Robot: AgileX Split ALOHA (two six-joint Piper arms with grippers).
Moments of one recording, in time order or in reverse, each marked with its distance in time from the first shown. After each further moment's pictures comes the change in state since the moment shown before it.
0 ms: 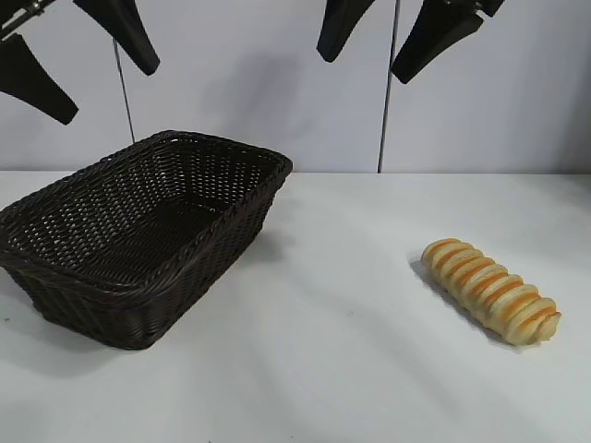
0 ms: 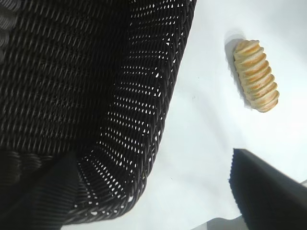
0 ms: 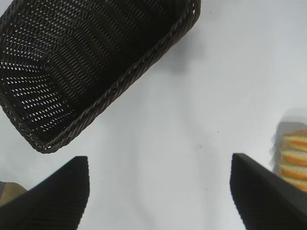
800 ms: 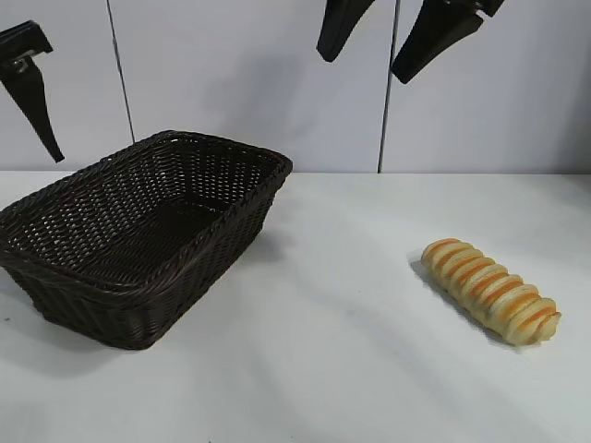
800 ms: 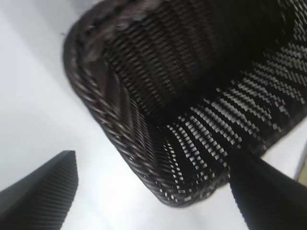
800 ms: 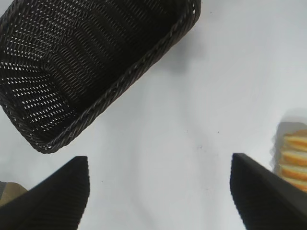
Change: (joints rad) left arm 0.000 -0.059 0.247 0.179 -0.246 -0.774; right arm 0.000 0.000 0.000 0.000 0.000 0.000
